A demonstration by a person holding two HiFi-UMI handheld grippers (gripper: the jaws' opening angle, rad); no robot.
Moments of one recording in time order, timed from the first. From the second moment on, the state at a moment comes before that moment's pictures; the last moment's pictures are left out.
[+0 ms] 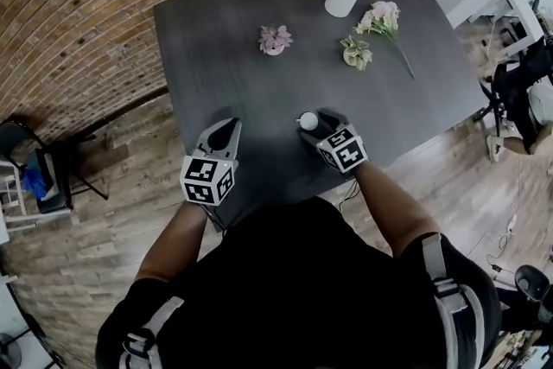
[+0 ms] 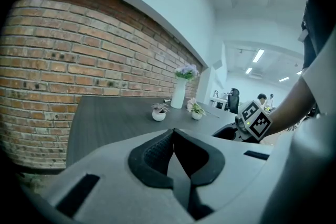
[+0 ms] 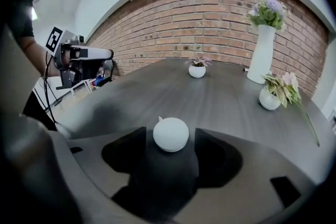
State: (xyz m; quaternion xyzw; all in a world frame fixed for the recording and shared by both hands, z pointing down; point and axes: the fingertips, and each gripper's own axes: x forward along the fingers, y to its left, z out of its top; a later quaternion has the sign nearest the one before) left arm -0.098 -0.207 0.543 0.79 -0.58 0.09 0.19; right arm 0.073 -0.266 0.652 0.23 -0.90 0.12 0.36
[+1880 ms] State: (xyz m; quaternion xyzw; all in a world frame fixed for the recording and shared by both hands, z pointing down) left arm 0.004 -0.162 0.424 0.93 -0.36 0.07 -0.02; right arm 0.080 -0.178 0.430 0.26 -0.96 0.01 0.12
